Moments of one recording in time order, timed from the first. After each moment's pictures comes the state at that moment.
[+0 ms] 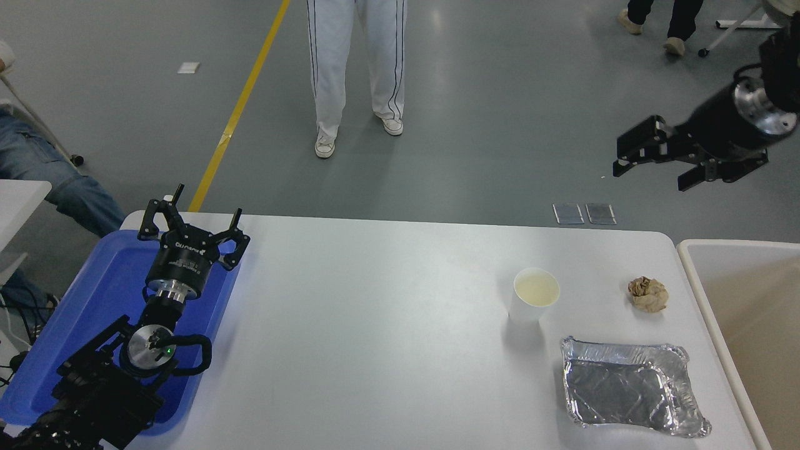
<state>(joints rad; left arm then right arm) -0.52 0.21 -0.98 -0.54 -0.09 -0.62 -0.36 2.15 -0.36 -1.32 1.05 -0.25 0.78 0.12</state>
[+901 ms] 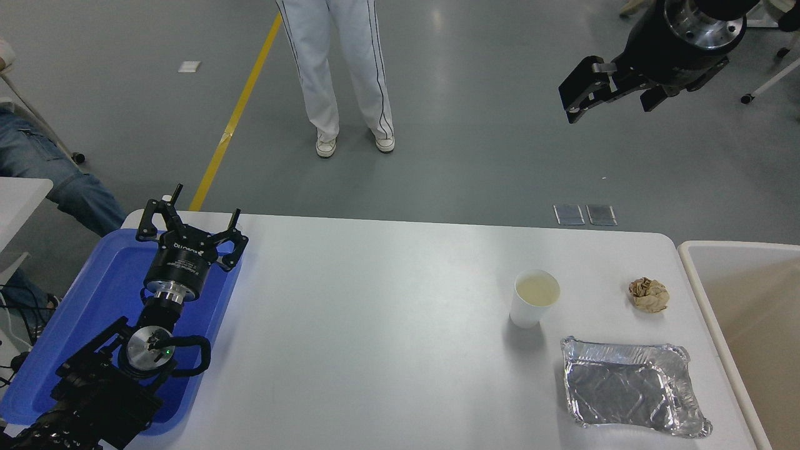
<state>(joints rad) -0.52 0.21 -0.98 -0.54 -0.09 -0.62 -0.36 2.29 -0.21 -1.36 1.07 -0.28 0.79 0.12</state>
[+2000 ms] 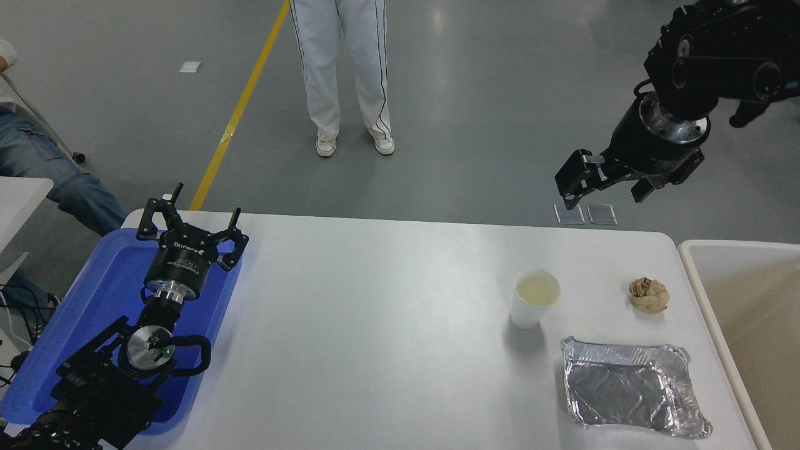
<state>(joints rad) -0.52 0.21 -0.98 -0.54 -0.09 -0.62 -0.36 2.07 -0.19 -1.35 1.11 -0.23 0.79 0.12</state>
